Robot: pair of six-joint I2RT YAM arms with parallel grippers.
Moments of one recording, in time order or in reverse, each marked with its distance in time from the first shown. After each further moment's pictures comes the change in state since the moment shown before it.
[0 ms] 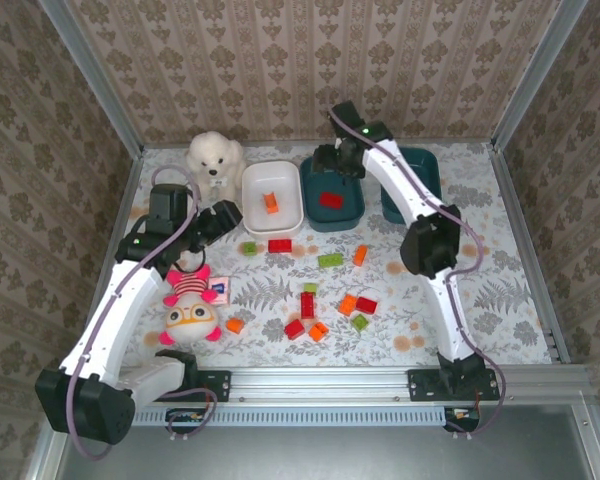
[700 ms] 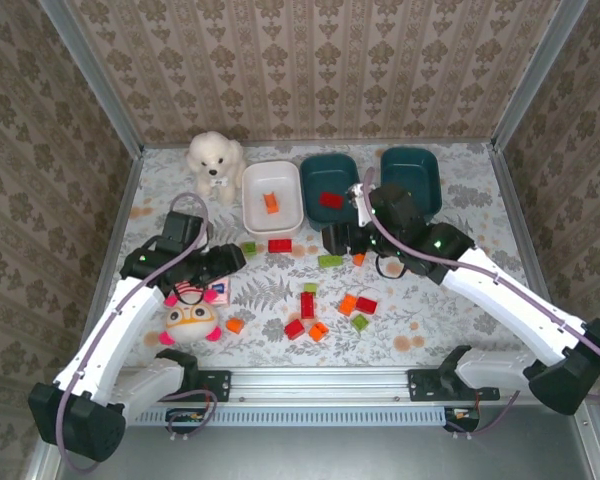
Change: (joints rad) left arm -0.117 -0.089 -0.113 -0.261 -0.019 0.063; right arm 0.316 -1.130 -1.254 0.452 -0.010 -0.072
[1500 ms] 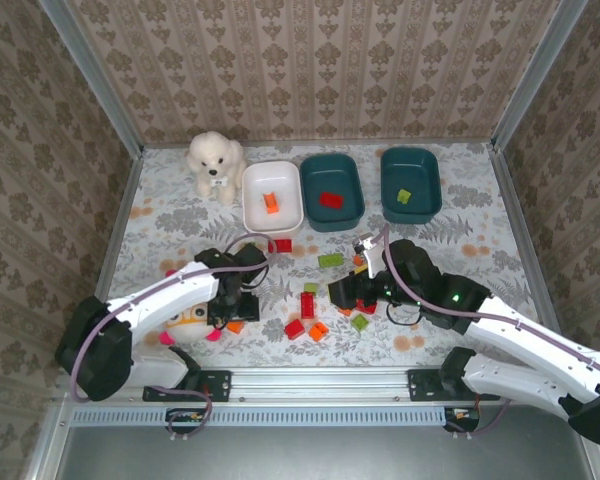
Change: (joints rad) left arm -0.368 0.338 -0.114 -0.134 -0.251 -0.119; right arm 0.116 -0.298 -0.403 0.173 -0.141 0.075
